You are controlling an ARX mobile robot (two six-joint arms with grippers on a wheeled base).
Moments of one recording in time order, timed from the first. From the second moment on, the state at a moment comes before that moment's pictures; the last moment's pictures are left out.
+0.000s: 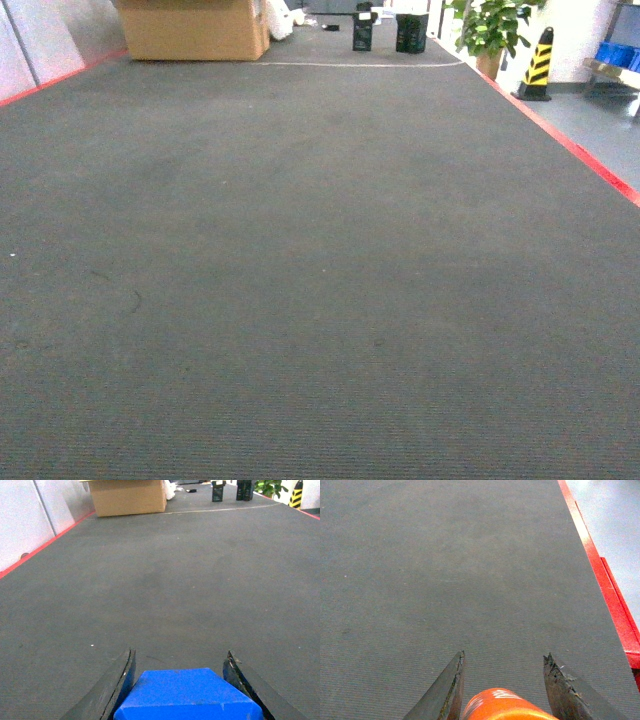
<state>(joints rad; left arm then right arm) -0.16 1.06 0.22 0.78 -0.19 0.11 0.14 1.06 0.30 0.38 0.09 -0.02</state>
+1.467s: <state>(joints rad) -0.16 1.06 0.22 0.78 -0.19 0.11 0.14 1.06 0.30 0.38 0.10 -0.02</state>
